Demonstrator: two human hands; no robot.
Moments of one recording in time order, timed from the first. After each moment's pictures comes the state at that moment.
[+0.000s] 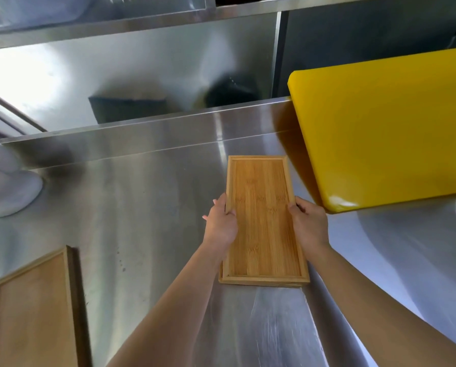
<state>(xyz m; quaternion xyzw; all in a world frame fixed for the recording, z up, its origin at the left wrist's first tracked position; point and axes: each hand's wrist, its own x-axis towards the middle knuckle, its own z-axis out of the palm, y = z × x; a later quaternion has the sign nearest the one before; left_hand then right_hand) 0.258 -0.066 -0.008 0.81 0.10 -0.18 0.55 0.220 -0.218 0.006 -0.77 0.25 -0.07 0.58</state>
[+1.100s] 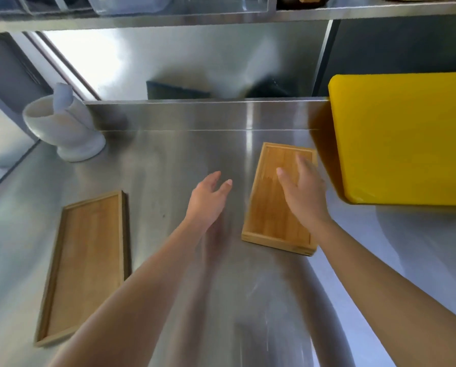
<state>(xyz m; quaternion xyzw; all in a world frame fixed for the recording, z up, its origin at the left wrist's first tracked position) 0.199 0.010 0.048 0.83 0.12 -0.03 0.54 0.198 -0.168 0.062 -0.92 0.07 -0.06 0.39</state>
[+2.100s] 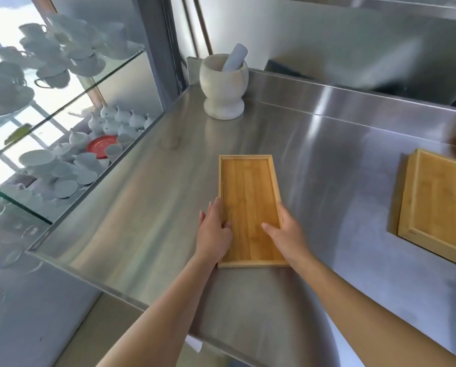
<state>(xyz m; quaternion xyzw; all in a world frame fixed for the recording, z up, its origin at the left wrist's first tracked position) 0.021 0.284 -0.004 0.84 0.26 -0.02 0.48 0.071 0.139 -0.003 -0.87 -0.02 0.19 0.46</state>
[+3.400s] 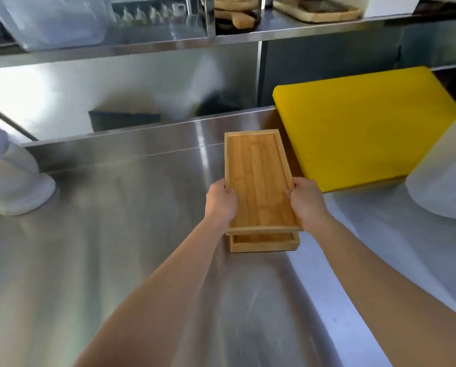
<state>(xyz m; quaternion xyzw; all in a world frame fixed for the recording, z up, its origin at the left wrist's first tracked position) 0.225 -0.040 0.059 0.82 0.06 -0.12 0.55 0.172 -0.184 0.085 -0.79 0.27 -0.05 0.55</state>
